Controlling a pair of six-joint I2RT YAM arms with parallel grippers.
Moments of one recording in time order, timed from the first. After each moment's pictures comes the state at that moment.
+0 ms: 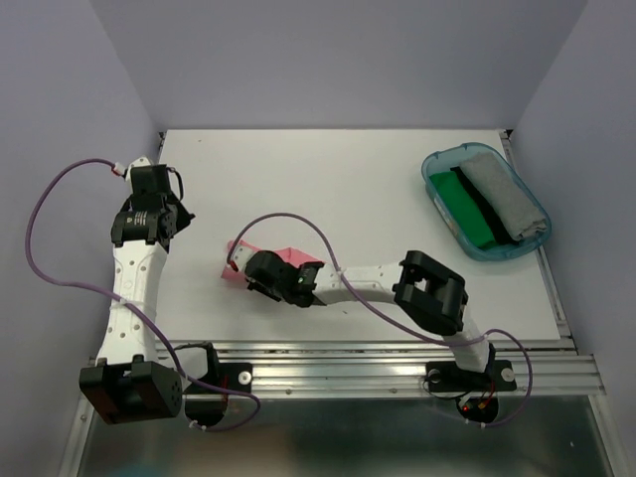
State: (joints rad) left arm 0.08 1.12 1.19 -0.83 -0.22 -0.46; right arm 1.23 2.11 1.50 -0.17 0.35 -0.09
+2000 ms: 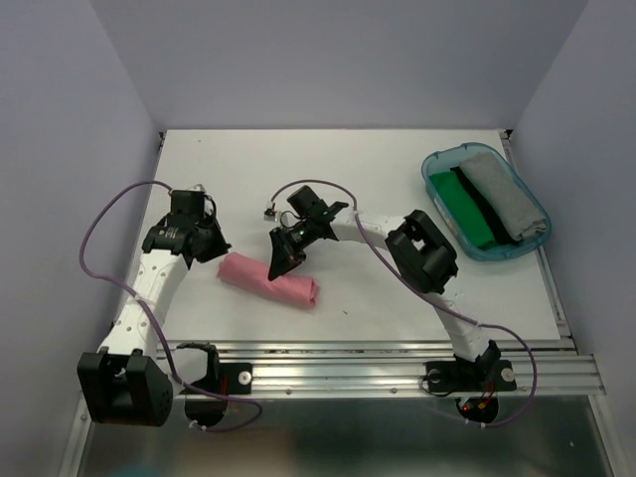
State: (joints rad) left arm -0.06 1.10 0.93 -0.78 0.01 -0.46; right arm 0.80 2.32 1.73 -0.33 -0.98 0.48
